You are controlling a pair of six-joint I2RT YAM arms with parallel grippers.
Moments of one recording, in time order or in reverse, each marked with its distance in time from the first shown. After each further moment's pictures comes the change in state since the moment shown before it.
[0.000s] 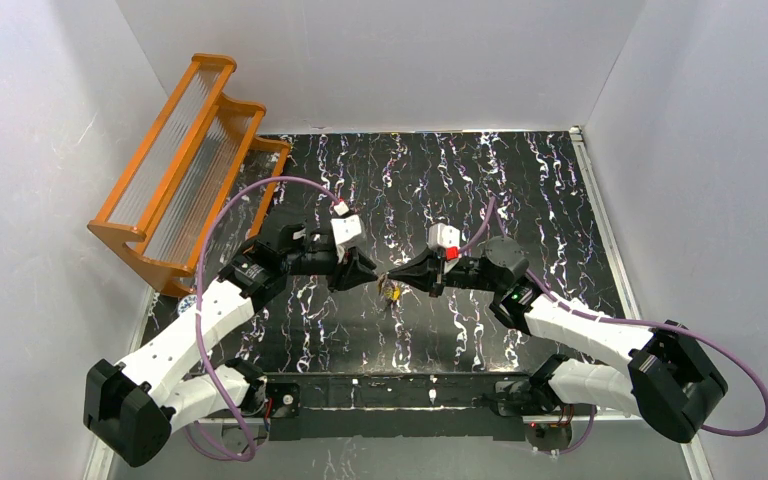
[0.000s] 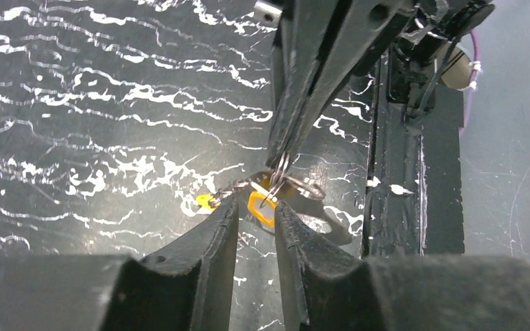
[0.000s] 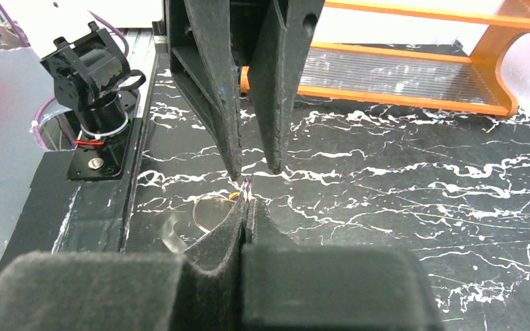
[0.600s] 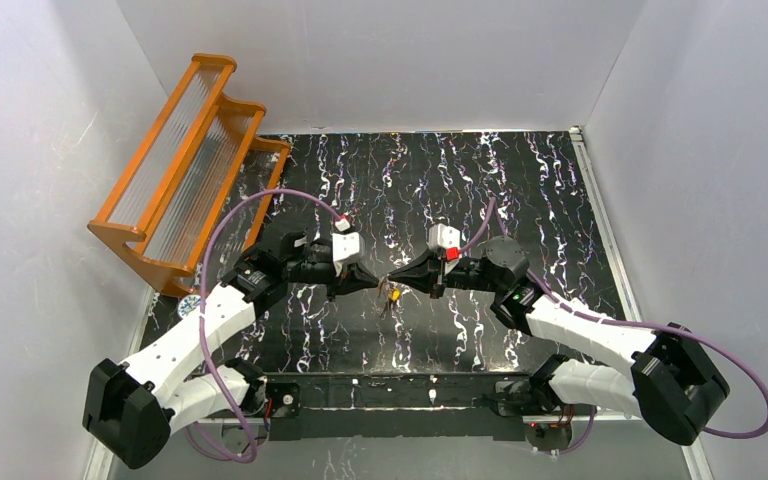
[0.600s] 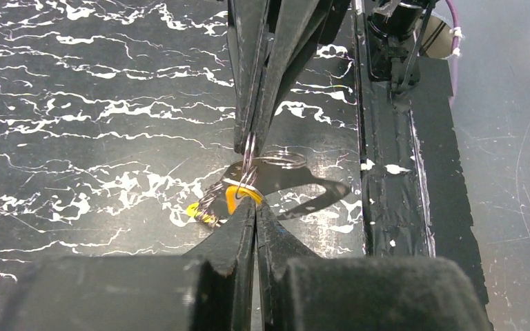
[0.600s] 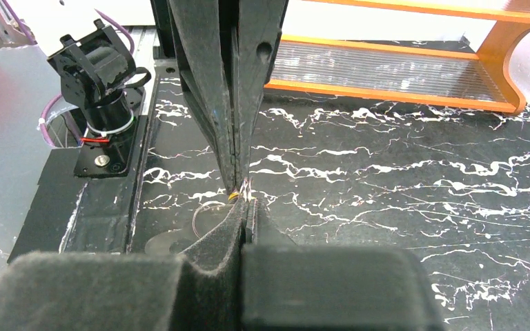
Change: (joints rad) left arm 0.000 -0.017 -0.079 0.071 0.120 0.111; right arm 0.000 -0.013 0.001 -0.035 -0.011 0.001
